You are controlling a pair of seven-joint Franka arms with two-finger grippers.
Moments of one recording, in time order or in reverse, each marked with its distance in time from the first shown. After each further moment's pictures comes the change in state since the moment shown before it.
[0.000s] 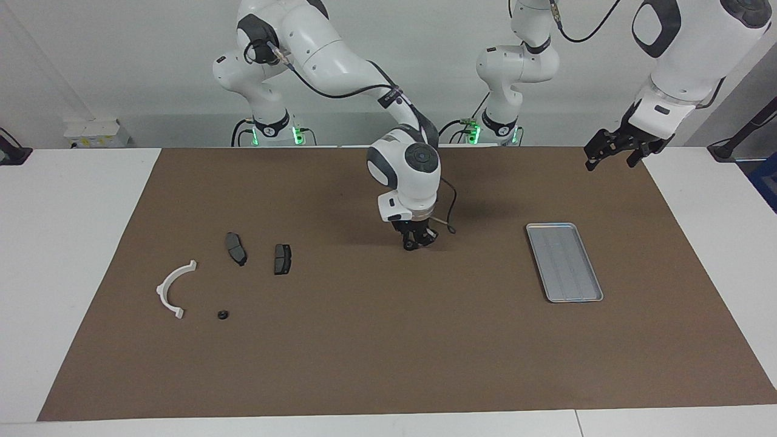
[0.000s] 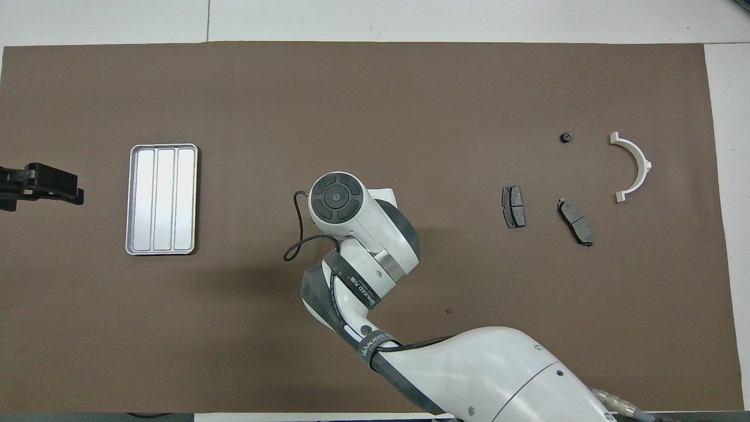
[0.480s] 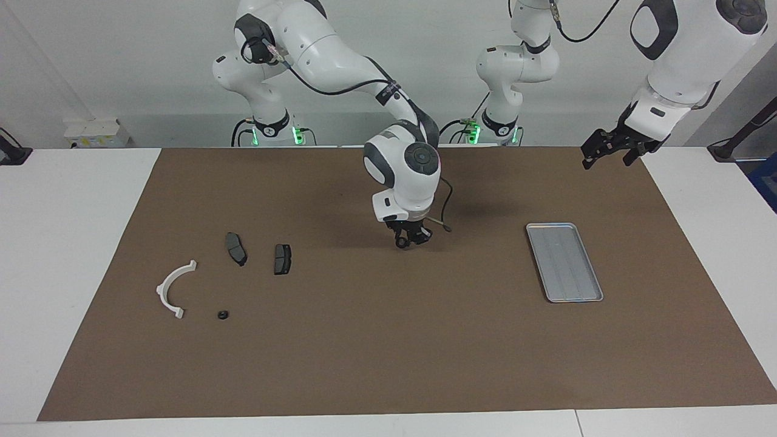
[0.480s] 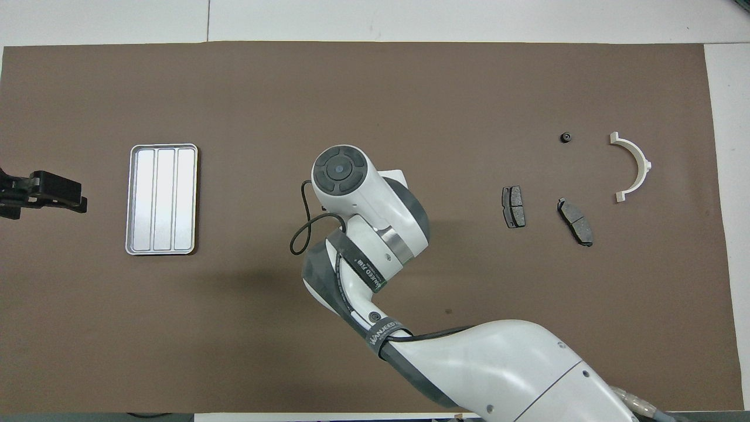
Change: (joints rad) left arm 0.000 -0.011 0.000 -0.027 0.000 -0.010 -0.001; right arm -0.044 -0.009 -0.018 0.130 -0.008 -0.235 -0.129
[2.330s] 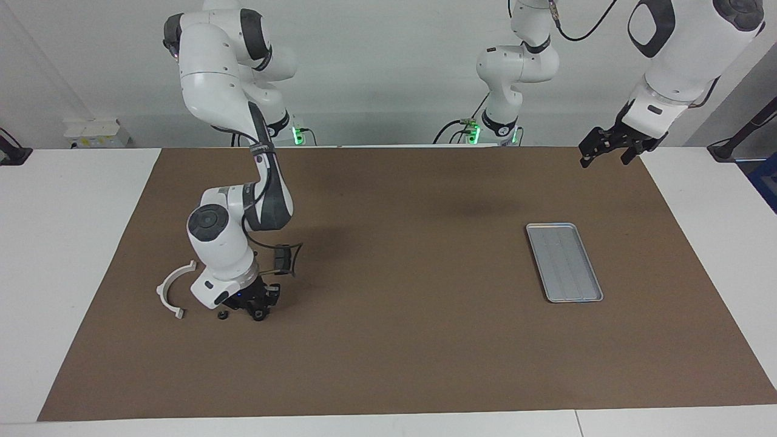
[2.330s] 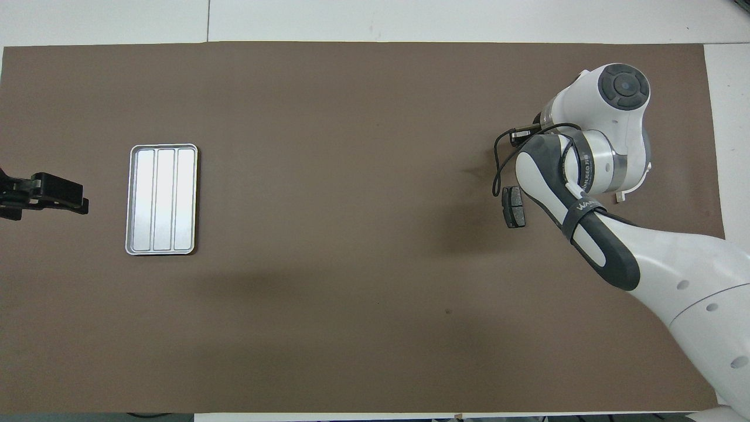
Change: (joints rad) left arm 0.000 -0.008 -0.007 -0.002 -0.002 0.000 0.000; right arm -0.549 -0.014 -0.001 -0.199 -0.025 0.377 -1.169
